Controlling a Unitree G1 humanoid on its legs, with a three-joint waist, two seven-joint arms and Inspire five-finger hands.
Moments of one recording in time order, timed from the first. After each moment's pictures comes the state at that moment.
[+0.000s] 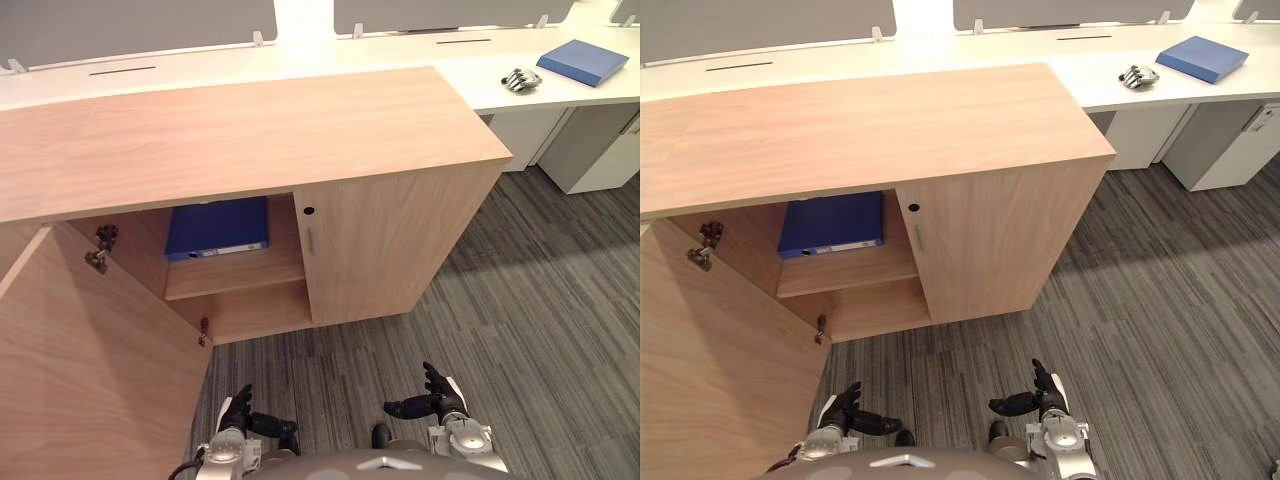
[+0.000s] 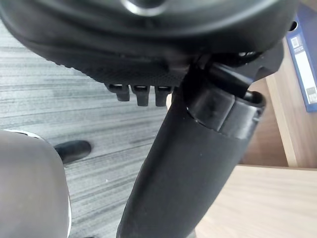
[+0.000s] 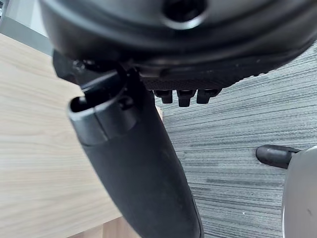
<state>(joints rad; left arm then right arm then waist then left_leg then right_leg) 0.14 0.10 0.02 0.92 0.03 -0.02 0.11 0.14 -0.10 0.02 0.78 -0.05 -0.02 -0.06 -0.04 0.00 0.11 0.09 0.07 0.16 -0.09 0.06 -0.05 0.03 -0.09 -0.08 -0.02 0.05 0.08</state>
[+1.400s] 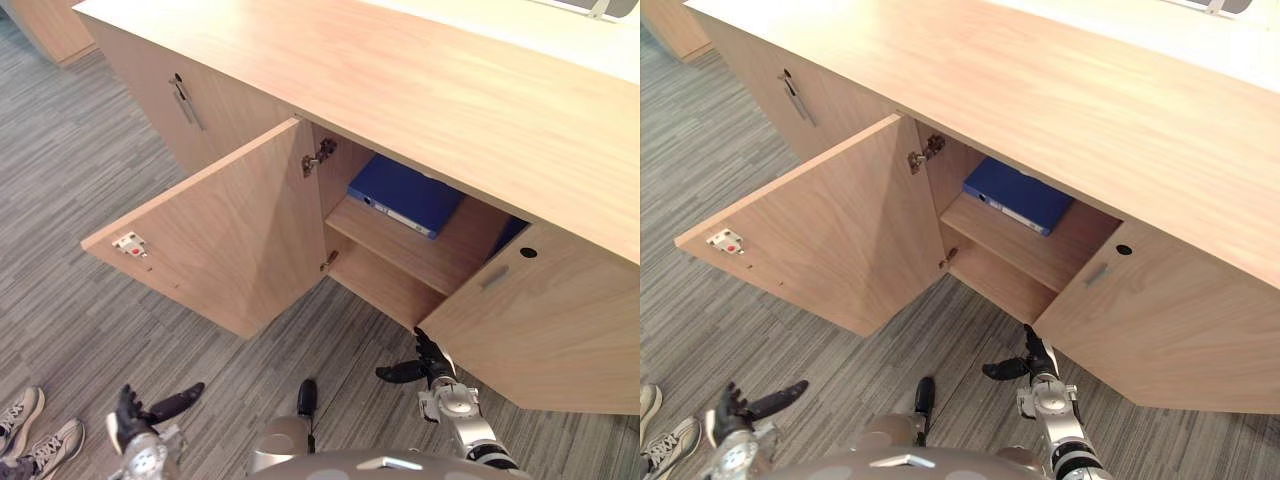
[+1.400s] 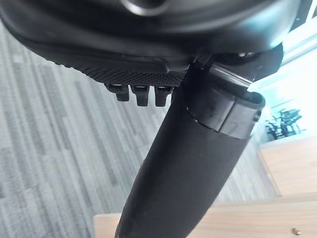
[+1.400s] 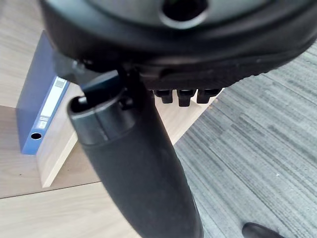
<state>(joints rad) 0.24 0.19 0.50 0.55 -0.19 -0.06 0.23 0.01 -0.09 0.02 0.78 -0.07 -0.02 -0.07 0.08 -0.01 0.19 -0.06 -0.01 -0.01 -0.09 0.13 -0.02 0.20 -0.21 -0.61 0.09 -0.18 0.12</state>
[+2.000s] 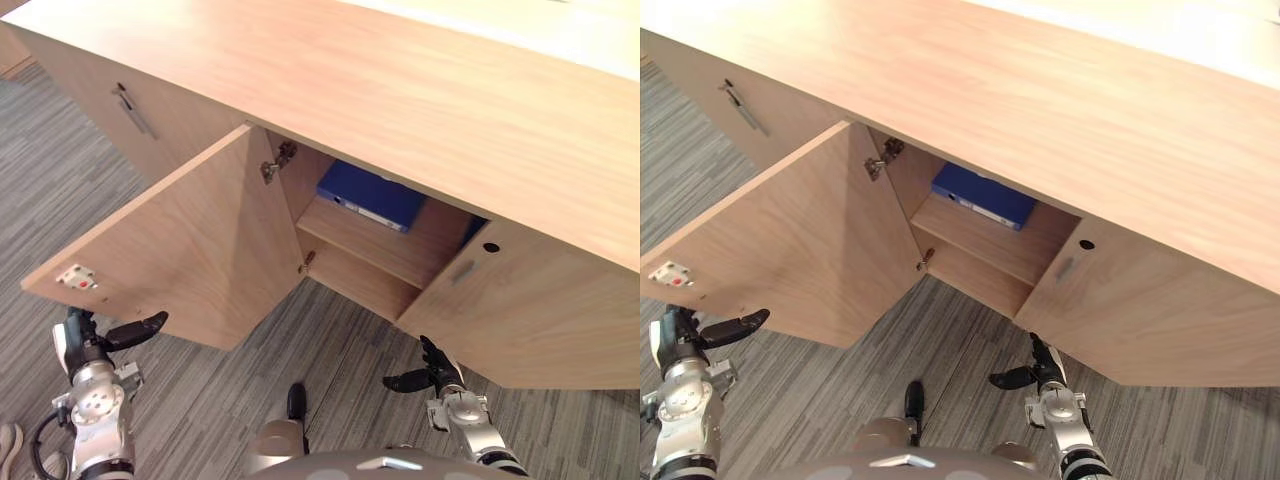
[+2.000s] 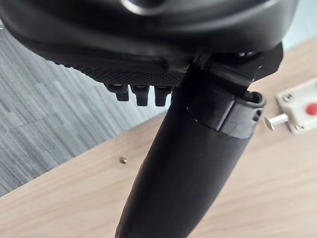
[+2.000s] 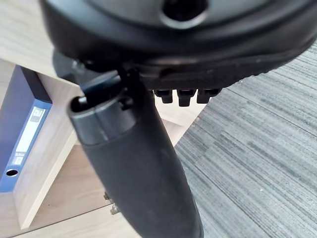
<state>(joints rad) 0.14 0.37 0.48 0.40 -0.16 -0.08 0.22 0.03 -0.12 0.02 0.78 -0.07 -0.02 -0.05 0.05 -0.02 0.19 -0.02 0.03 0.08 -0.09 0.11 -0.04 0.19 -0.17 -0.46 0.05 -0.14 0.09</state>
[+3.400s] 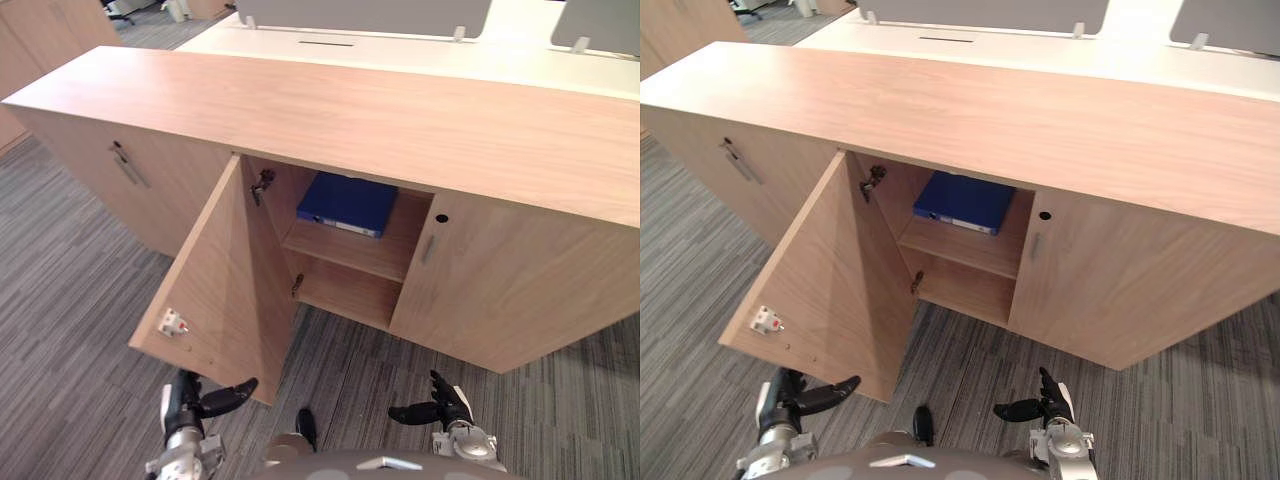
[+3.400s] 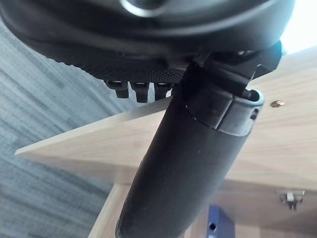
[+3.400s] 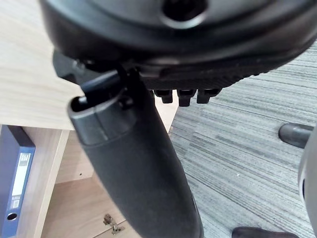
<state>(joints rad) 0.50 0.11 0.09 0.24 -0.19 -0.08 0.14 0.17 -0.08 -0.06 0.78 -0.08 -0.02 -0.06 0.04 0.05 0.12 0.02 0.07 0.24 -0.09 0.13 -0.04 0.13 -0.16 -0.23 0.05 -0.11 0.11</state>
